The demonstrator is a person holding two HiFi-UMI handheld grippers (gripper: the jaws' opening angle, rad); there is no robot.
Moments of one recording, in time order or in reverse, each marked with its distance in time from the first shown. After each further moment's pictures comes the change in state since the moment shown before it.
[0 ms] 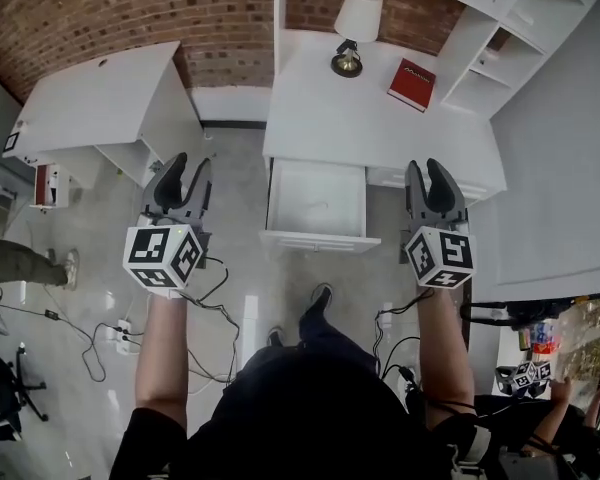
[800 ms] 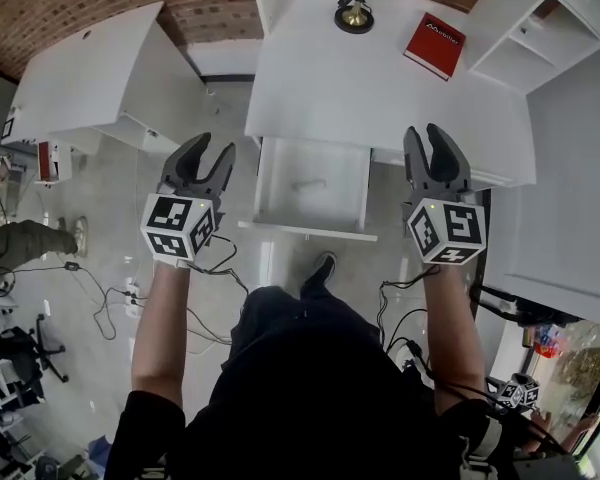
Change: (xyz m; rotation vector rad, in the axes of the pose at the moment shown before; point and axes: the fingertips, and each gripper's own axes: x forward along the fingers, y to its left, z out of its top) left arm 0.171 -0.050 -0.109 0.088 0.299 -0.108; right arm 0.133 -0.082 -0.080 0.068 0.118 0.111
